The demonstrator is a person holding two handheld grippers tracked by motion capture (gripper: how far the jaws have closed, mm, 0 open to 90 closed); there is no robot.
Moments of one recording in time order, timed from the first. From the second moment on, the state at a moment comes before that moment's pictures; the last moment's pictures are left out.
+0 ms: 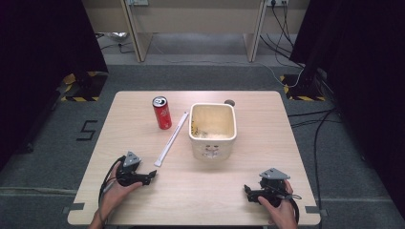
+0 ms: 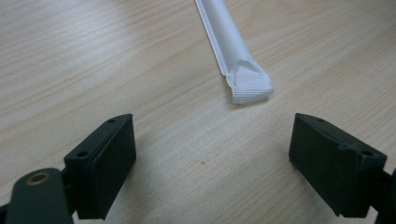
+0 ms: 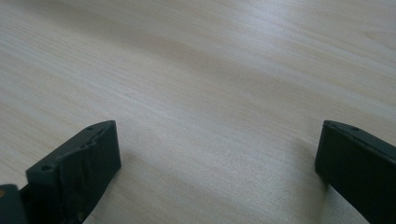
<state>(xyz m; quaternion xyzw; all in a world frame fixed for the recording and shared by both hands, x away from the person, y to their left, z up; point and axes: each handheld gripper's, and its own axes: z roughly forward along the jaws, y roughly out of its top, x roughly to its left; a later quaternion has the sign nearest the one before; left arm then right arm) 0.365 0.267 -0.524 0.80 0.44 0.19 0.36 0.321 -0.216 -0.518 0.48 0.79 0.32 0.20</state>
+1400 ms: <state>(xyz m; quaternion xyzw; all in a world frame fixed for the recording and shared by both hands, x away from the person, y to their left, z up) 0.403 0.230 -0.502 0.80 0.44 0.14 0.39 0.321 -0.217 -0.518 0.48 0.79 0.32 0.20</state>
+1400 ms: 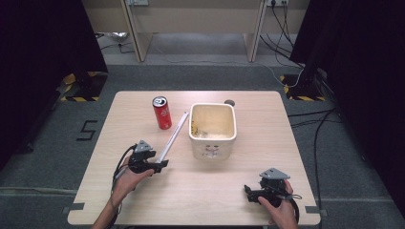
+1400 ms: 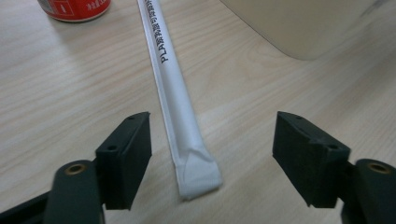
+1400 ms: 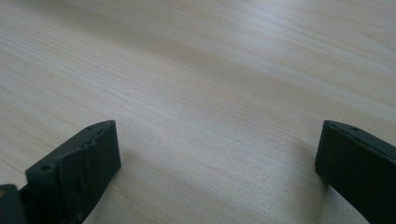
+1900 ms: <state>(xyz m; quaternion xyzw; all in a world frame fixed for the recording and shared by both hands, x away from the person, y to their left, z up) 0.428 0.221 -0.502 0.81 0.45 0.15 0.35 0.321 -0.217 -0.518 0.48 0.79 0.32 0.20</state>
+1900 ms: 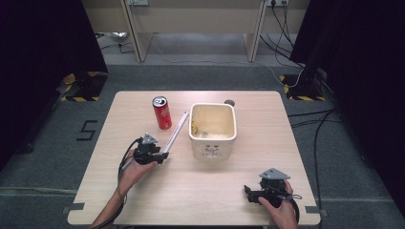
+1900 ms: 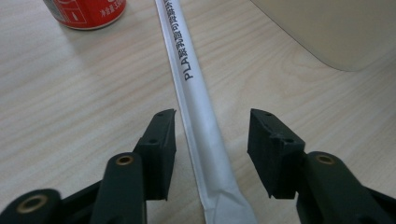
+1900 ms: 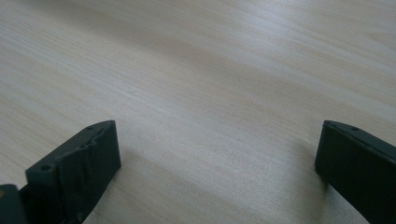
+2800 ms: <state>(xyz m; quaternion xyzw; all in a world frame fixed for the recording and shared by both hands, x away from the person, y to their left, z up) 0.435 0.221 -0.505 0.82 0.43 0.14 0.35 0.321 -0.217 -0.518 0.47 0.80 0.32 0.20</state>
